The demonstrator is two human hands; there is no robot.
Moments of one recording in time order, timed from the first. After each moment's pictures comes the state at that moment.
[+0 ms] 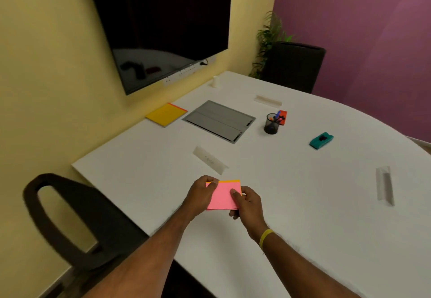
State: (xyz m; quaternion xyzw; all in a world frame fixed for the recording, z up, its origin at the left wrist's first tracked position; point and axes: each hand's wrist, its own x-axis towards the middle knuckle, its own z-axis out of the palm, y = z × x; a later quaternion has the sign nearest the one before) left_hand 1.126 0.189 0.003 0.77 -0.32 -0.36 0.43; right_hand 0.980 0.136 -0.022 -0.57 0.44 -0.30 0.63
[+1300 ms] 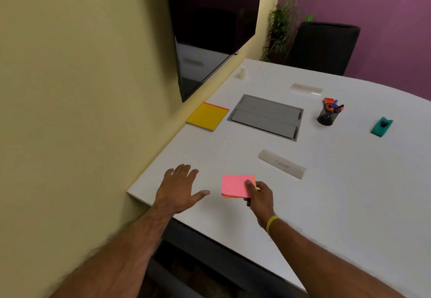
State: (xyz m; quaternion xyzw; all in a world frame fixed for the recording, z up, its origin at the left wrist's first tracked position) left_hand 1.579 0.285 -0.027 0.76 -0.65 -0.02 -0.02; right_hand 1.346 0.196 -0.076 -0.49 0.57 -0.34 0.57
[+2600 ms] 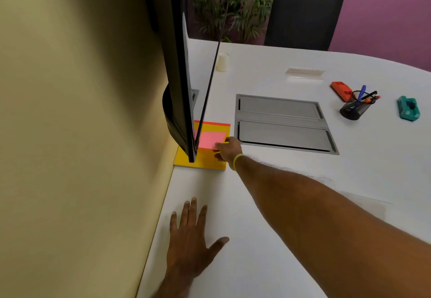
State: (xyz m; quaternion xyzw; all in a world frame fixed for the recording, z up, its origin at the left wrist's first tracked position) left_hand 1.785 0.043 -0.227 0.71 -0.69 -0.12 0.04; right_hand 1.681 -0.207 -0.183 -0.41 0.66 -0.30 0.55
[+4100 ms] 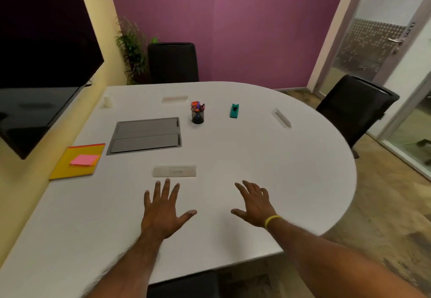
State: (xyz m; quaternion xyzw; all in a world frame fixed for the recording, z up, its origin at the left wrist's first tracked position) left_hand 1.373 0.210 -0.048 0.62 -0.79 -0.04 0.03; right_hand 1.073 0.234 -0.068 -0.72 0.69 0.01 0.09
